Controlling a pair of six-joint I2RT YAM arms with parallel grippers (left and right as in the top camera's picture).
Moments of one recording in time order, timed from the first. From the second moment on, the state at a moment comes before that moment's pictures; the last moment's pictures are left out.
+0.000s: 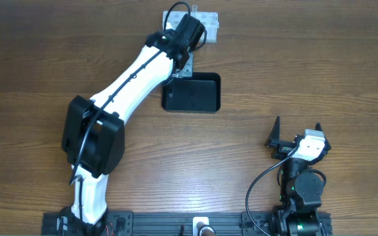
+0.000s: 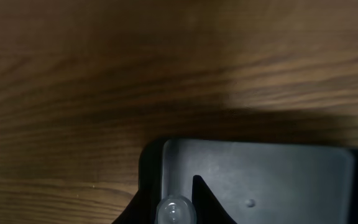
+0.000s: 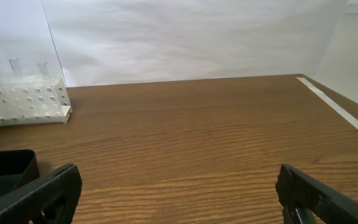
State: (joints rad) left arm -0.54 2.13 1.80 -0.95 -0.27 -0.49; right arm 0.07 0.01 0.01 -0.05 0.26 0.00
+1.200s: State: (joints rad) left arm -0.51 2.13 1.83 -0.78 -0.29 -0.50; right arm 0.07 0.01 0.01 -0.05 0.26 0.00
